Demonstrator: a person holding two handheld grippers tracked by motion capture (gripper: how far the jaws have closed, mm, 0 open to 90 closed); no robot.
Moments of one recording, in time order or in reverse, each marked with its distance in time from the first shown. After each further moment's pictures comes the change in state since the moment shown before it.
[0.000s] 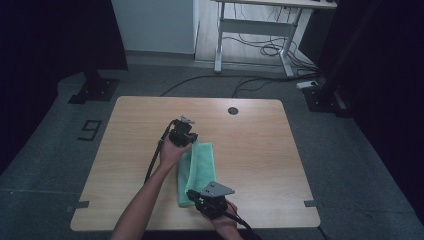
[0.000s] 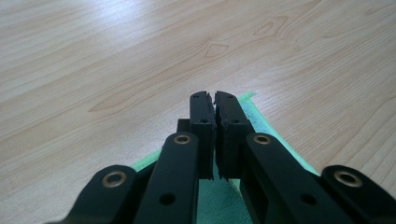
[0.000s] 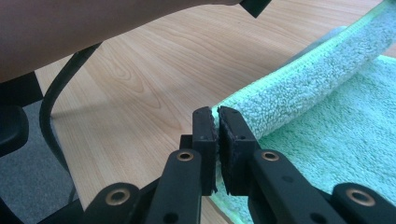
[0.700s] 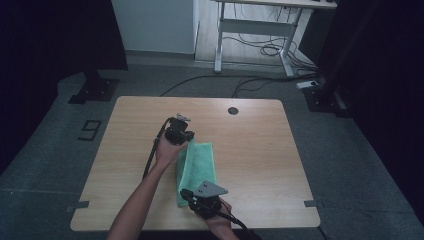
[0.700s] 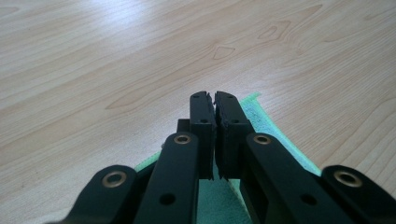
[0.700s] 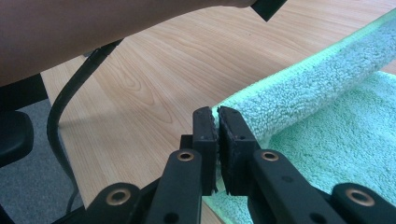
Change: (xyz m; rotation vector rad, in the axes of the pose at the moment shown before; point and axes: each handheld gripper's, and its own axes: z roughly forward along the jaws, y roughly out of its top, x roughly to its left) left arm 0.008 0.002 -0.014 -0.001 -0.001 -0.010; right arm 0.014 0.010 0.010 -0.013 0.009 -0.041
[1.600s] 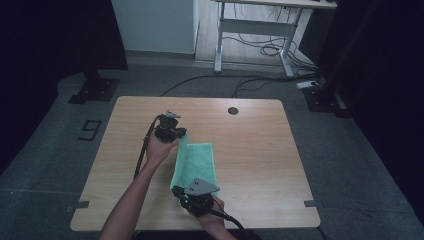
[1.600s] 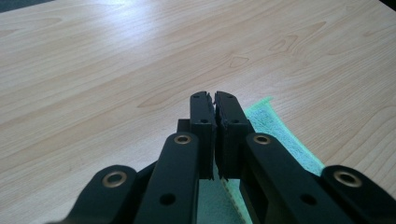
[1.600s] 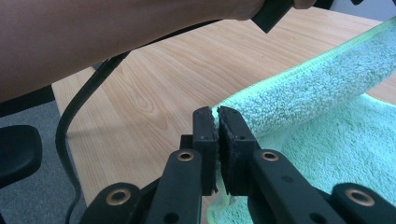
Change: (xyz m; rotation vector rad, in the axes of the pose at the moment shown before) left arm 0.018 -0.002 -0.026 -0.040 0.016 -0.021; right arm 0.014 0.021 0.010 -0.023 0.014 -0.044
